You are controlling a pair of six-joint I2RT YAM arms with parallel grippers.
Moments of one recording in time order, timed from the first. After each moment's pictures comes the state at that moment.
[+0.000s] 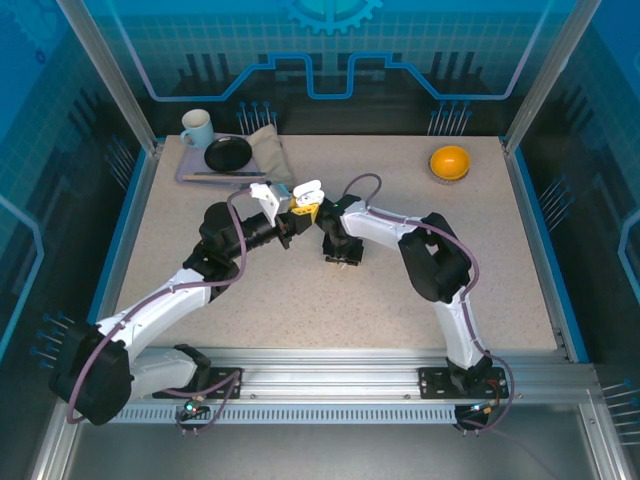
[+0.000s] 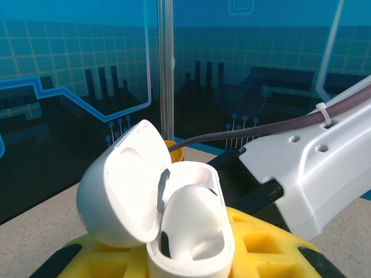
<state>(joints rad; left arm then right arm) -0.46 1.17 0.70 0.53 0.48 -0.04 0.71 2.15 1.61 -1.00 0.12 0.95</state>
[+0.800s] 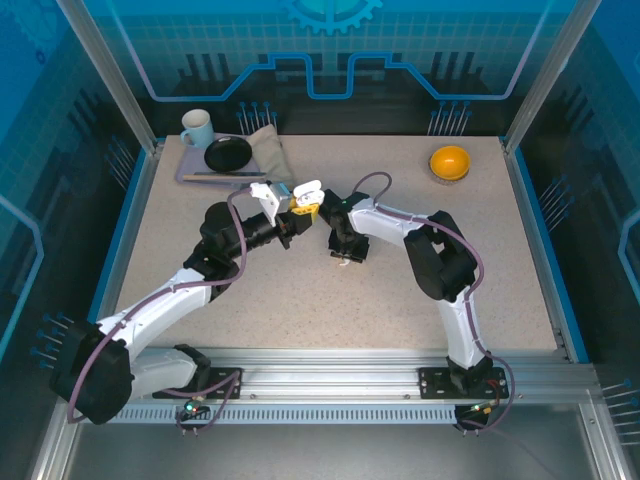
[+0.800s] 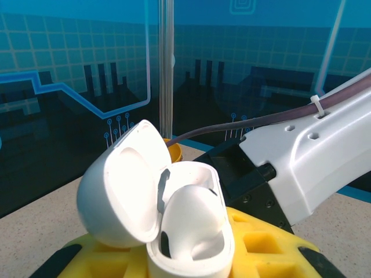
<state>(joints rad) -0.46 1.17 0.70 0.53 0.48 -0.06 0.67 2.14 1.60 -0.97 0.11 1.00</state>
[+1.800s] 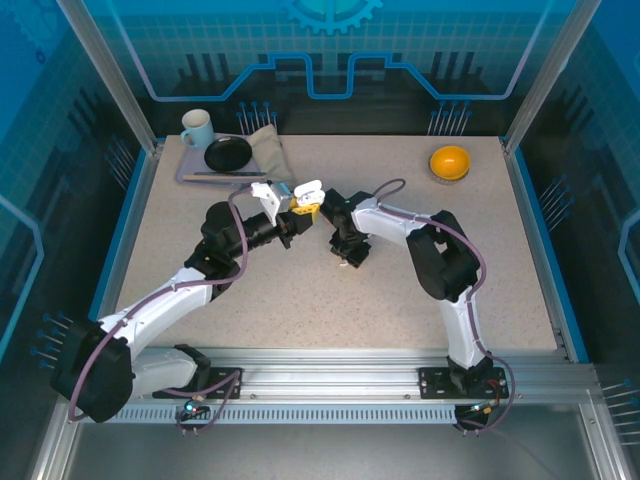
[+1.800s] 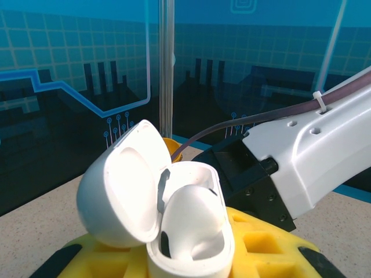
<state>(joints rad) -0.46 1.18 0.70 0.54 0.48 -0.06 0.65 2.12 1.56 -0.96 0.04 1.33</state>
